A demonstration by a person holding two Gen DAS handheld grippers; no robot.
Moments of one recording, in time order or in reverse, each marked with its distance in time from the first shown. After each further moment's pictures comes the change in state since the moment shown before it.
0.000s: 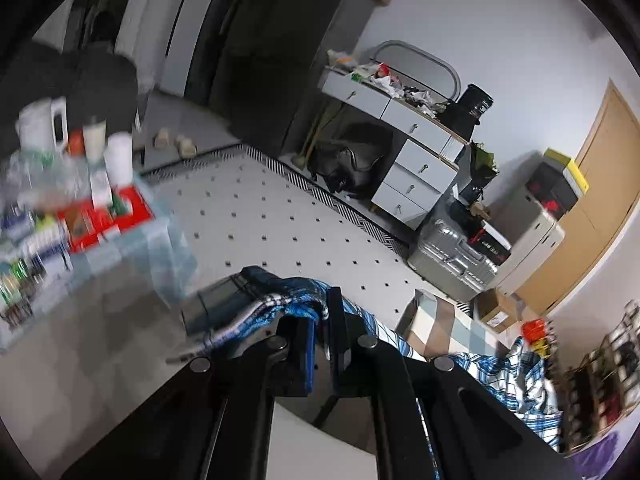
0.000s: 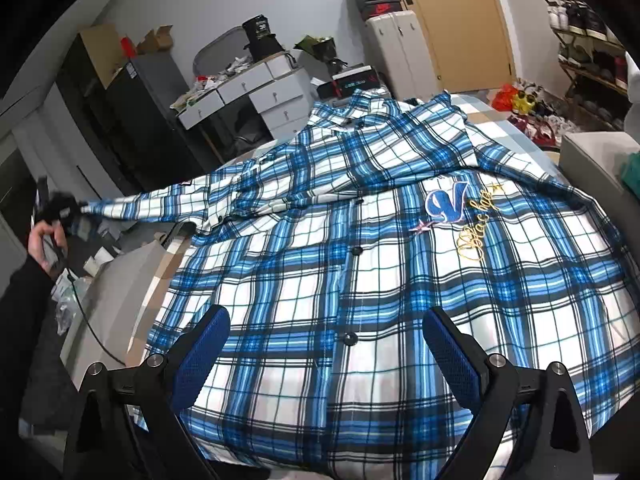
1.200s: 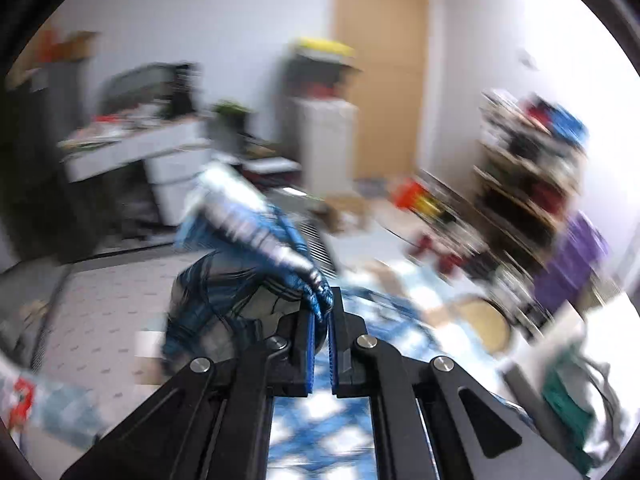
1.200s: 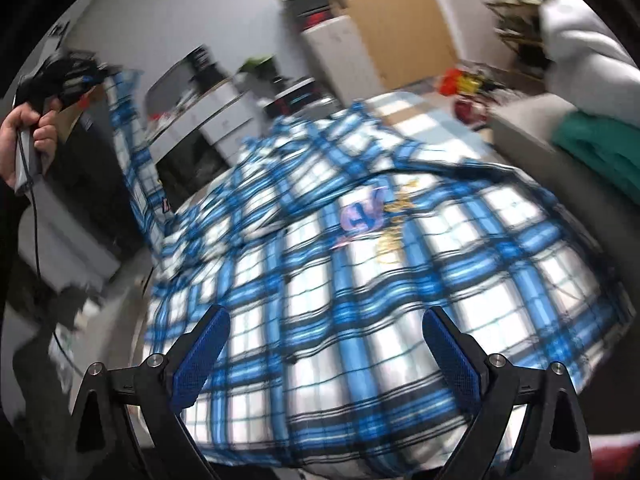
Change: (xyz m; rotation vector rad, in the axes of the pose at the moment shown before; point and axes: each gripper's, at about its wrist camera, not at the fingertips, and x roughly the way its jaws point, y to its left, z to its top) left arm -0.064 -0.471 -0.180 0.775 0.131 -0.457; right arm -0.035 -0.081 0.011 0.239 -0.049 -0.109
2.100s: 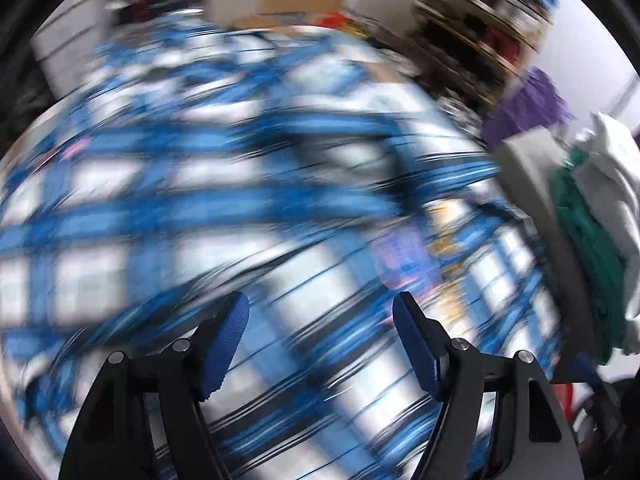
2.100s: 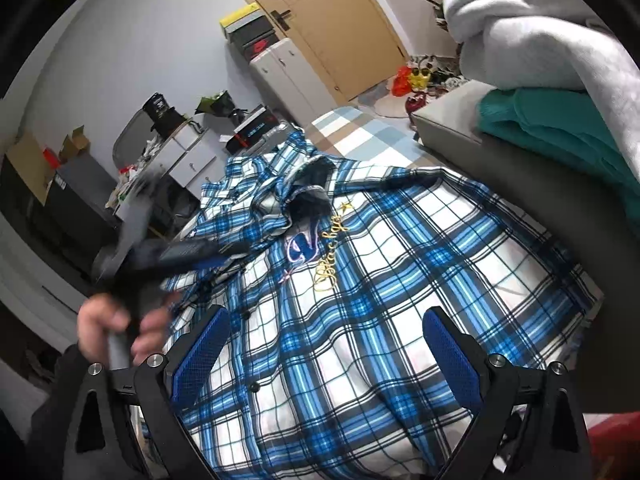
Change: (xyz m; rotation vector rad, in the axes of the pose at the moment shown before) left arm 0.120 -0.029 -0.187 0.013 0.515 -0.206; right arm -0.007 -0.040 0.009 0.152 -0.034 -0.020
